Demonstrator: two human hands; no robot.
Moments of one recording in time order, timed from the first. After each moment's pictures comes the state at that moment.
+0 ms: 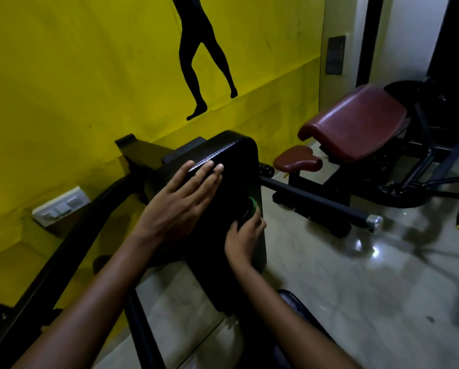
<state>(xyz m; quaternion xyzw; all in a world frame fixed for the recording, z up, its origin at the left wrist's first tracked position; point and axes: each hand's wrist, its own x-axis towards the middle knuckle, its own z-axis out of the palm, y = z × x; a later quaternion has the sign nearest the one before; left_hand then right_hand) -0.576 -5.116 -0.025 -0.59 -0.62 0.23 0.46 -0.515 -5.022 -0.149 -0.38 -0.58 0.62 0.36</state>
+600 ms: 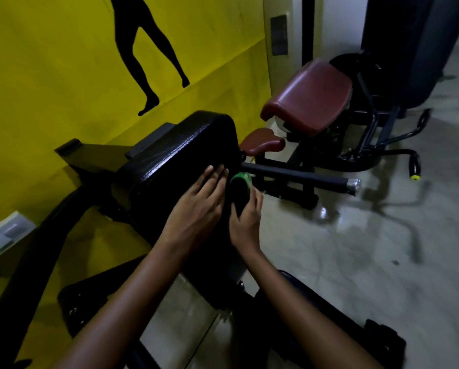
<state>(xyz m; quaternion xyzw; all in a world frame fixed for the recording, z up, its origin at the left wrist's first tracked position) -0.579 -5.069 -0.077 -0.65 -0.59 0.21 0.44 -0.519 -5.003 -0.170 -0.36 -0.63 0.53 0.44</state>
